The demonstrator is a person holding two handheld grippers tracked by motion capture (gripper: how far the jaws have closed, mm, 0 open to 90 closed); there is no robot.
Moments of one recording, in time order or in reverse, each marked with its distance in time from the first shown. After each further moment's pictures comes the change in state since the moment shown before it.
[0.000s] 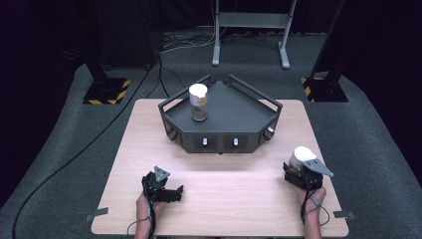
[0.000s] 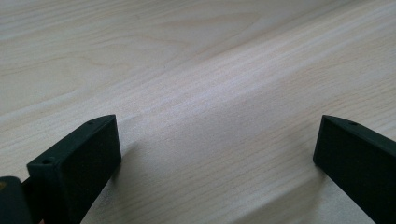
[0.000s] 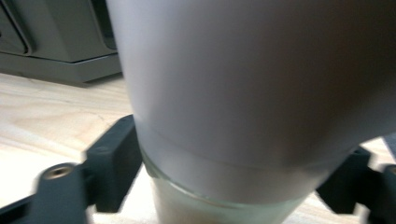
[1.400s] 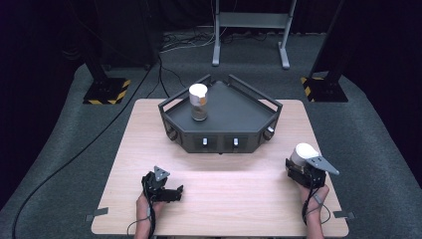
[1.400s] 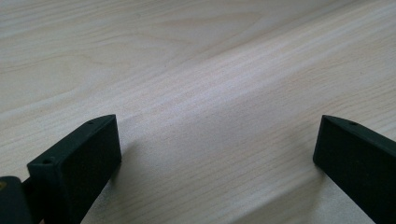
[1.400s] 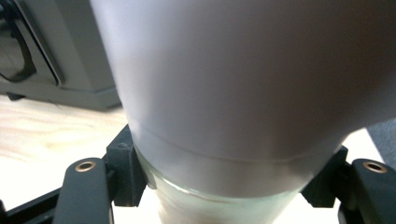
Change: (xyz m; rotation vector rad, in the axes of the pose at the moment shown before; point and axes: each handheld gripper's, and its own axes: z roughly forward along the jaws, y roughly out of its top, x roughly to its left) left arm 0.001 0.001 0.000 0.004 -0.003 -0.006; right arm -0.004 0.015 -0.012 -0.040 0.028 0.031
